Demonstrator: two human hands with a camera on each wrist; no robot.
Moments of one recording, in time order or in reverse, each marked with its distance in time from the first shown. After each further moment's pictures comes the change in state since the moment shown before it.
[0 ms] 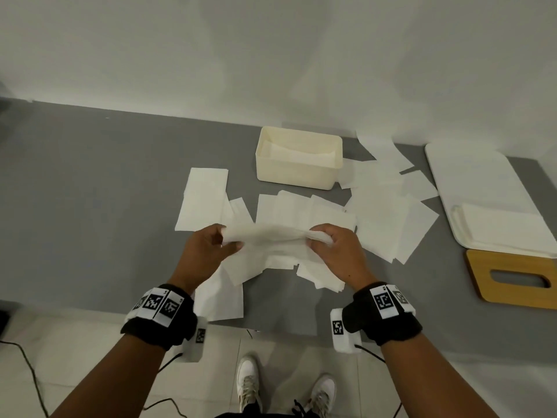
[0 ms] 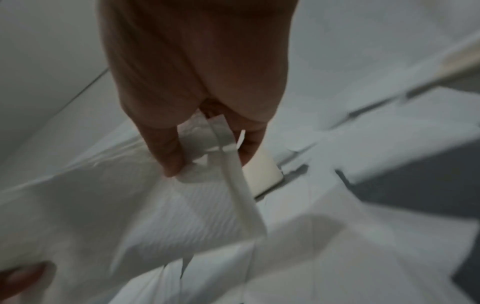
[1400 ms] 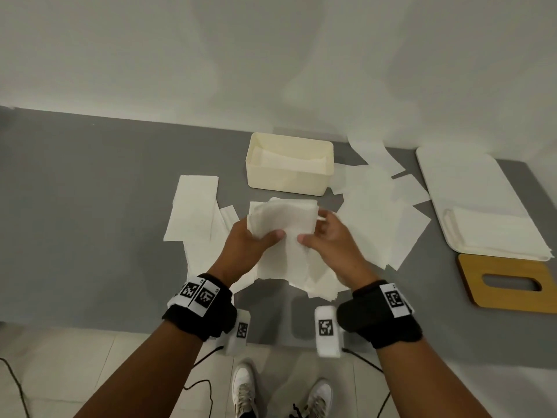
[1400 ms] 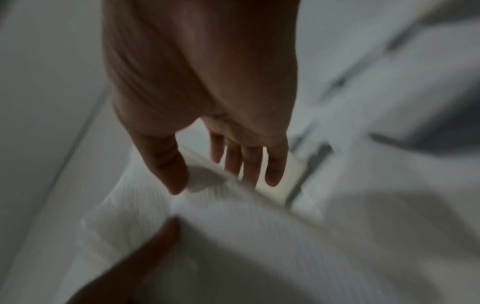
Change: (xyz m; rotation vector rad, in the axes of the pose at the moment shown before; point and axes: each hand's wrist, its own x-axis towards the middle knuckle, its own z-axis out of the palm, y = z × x) left_hand 0.016 0.061 0.069 -0.191 -0.126 -0.010; right_hand 0.008 -0.037 -0.014 0.341 -0.051 0.150
